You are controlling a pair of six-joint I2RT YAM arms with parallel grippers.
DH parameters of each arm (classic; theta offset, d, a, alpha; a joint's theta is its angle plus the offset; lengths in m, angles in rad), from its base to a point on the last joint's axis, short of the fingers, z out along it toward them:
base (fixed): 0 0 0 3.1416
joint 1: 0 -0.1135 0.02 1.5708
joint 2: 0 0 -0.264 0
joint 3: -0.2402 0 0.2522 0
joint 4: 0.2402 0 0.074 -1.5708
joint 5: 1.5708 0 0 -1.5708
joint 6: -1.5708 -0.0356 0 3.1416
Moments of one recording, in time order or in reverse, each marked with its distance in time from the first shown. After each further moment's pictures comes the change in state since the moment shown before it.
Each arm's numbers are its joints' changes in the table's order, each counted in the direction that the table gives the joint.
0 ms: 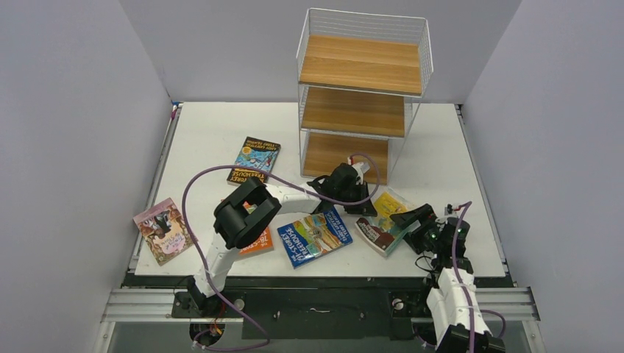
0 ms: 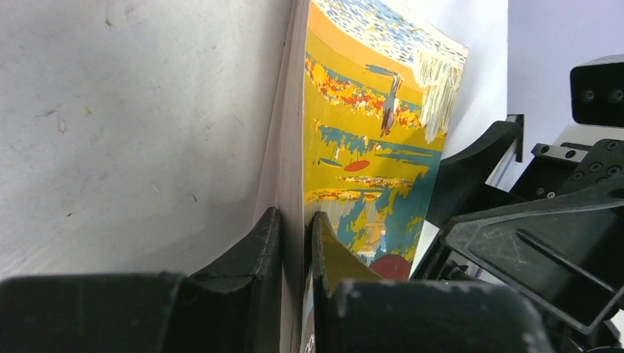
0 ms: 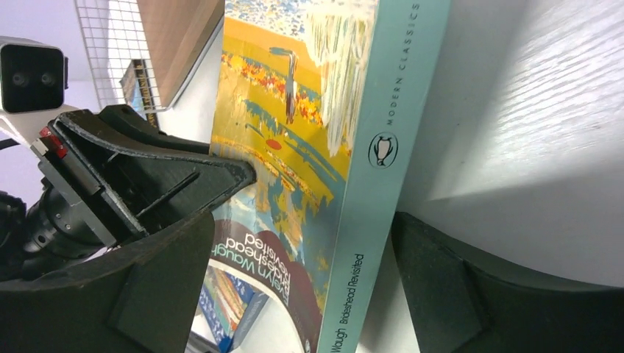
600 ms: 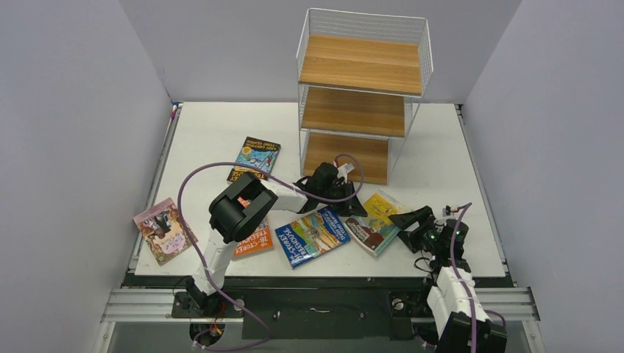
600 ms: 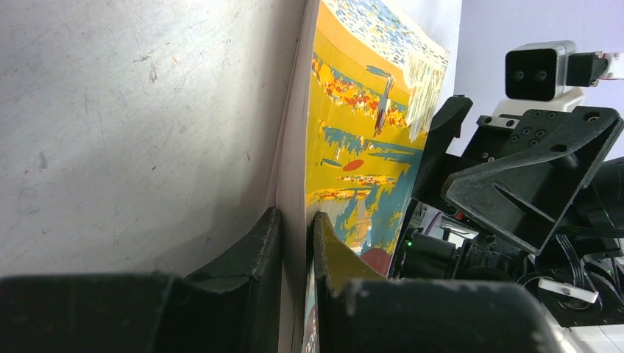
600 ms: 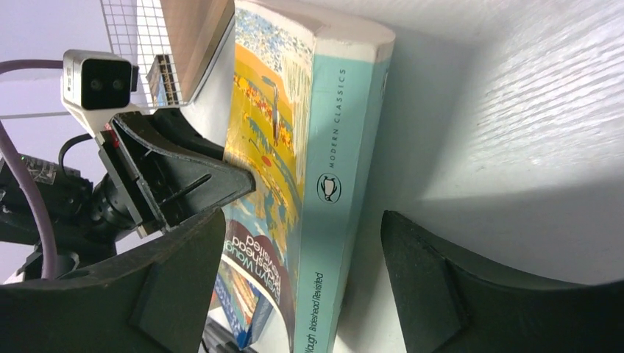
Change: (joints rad) left arm -0.104 0.010 0.149 -0.204 0.238 0.135; right arm 0.002 0.052 0.039 -0.128 -0.026 -0.061
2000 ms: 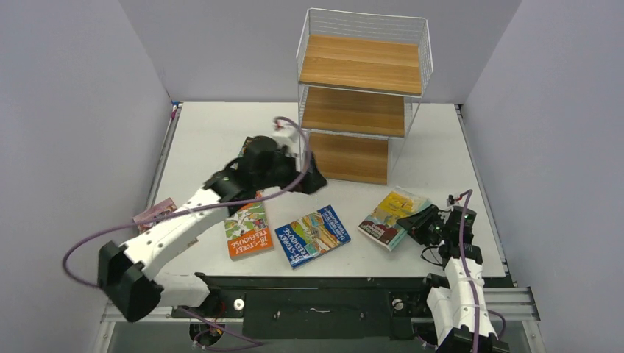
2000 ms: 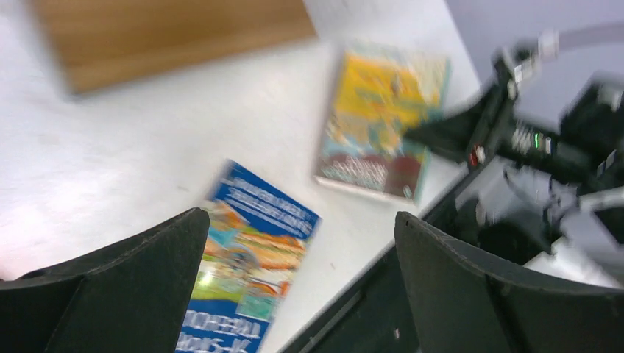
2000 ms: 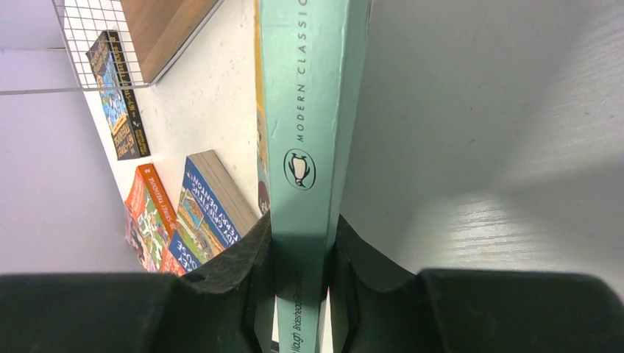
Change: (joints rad) left arm 0.002 -0.787 0.027 0.743 -0.418 -0.462; right arm 0.000 -0.050 -0.246 0.452 0.051 0.200
